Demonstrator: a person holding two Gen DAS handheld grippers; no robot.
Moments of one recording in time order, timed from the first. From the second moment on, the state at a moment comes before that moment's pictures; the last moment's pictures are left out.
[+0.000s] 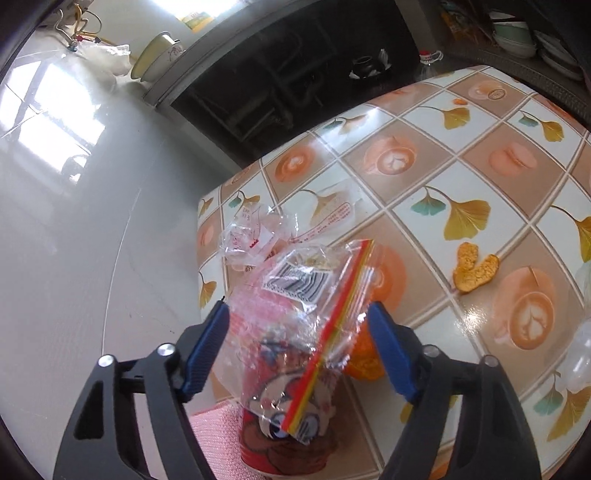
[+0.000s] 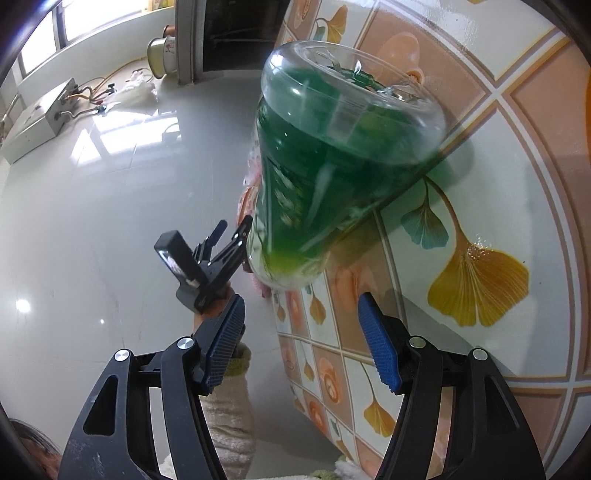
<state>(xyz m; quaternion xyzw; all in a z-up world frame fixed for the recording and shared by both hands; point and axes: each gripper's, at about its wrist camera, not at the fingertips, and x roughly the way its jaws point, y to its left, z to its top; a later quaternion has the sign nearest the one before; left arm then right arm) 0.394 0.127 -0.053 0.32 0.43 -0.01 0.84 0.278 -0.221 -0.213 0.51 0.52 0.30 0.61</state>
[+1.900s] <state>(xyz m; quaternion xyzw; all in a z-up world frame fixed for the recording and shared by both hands) 0.203 0.202 -0.032 -0.19 0.39 -0.13 0.89 0.390 -0.140 -0.142 0.12 0.61 0.35 0.70</state>
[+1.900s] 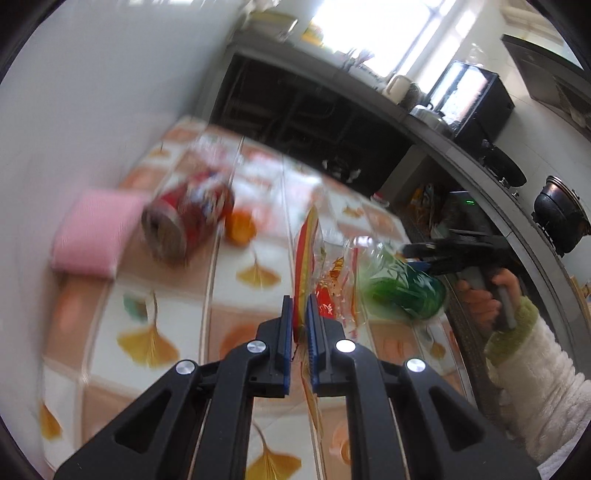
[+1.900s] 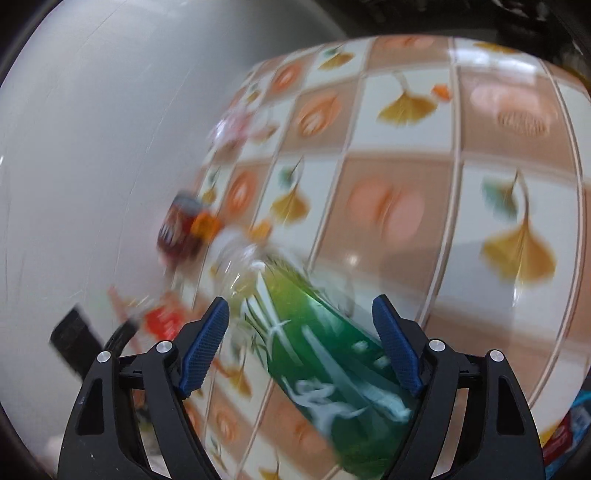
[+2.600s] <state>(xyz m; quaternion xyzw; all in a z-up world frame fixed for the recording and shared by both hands) 0.170 0.214 -0.070 -0.21 0.41 -0.10 0.88 0.299 -0.051 -0.154 -0.09 0.60 0.31 0.73</state>
